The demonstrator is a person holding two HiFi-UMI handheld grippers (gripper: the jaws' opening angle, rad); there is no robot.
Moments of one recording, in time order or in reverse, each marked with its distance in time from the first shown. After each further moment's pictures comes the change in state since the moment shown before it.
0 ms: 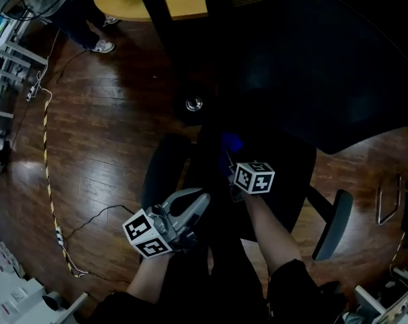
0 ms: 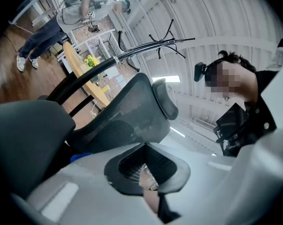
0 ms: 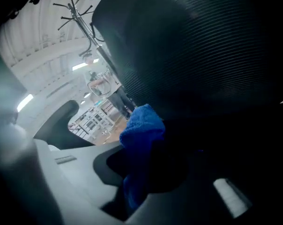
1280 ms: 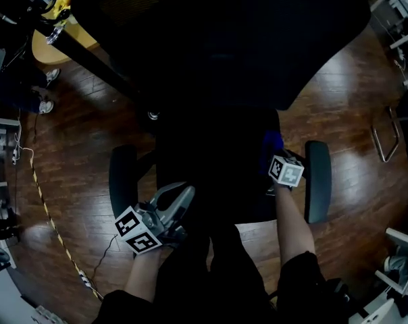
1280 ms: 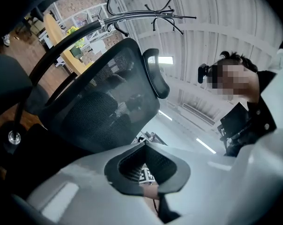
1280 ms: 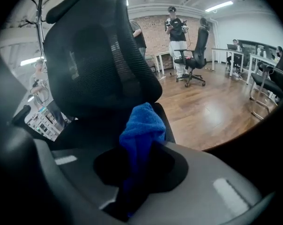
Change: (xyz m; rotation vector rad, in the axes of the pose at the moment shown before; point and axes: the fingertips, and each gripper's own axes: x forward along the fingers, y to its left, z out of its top) left arm 0.042 -0.032 -0.057 0.016 0.242 -0.157; right arm -0.232 -0.233 -0.066 0.196 -0.101 -0.624
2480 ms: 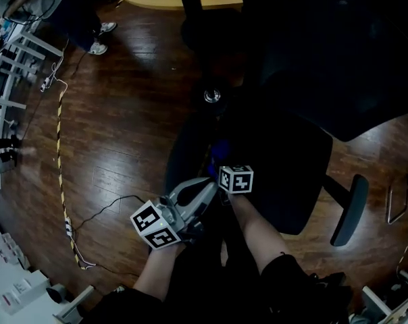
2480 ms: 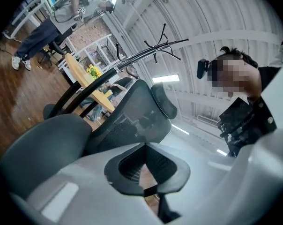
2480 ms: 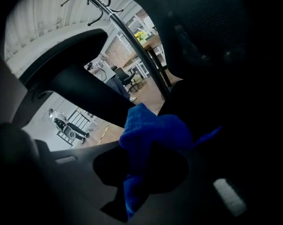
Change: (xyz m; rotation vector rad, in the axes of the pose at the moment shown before) left arm -0.118 0.012 0.030 0.036 -0.244 0.214; right arm 0.031 0.398 -0.145 -0.244 0.261 0.587
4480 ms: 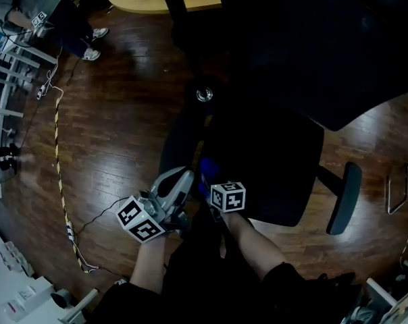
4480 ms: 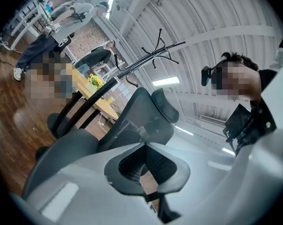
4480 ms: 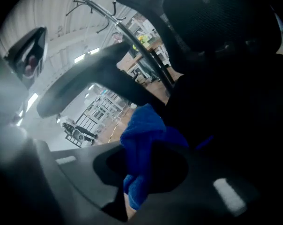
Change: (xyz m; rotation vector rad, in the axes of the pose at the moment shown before) left arm -0.017 0.003 0.027 0.047 -0.051 0.048; right arm -0.051 0.041 -0.054 0.051 0.017 0.062
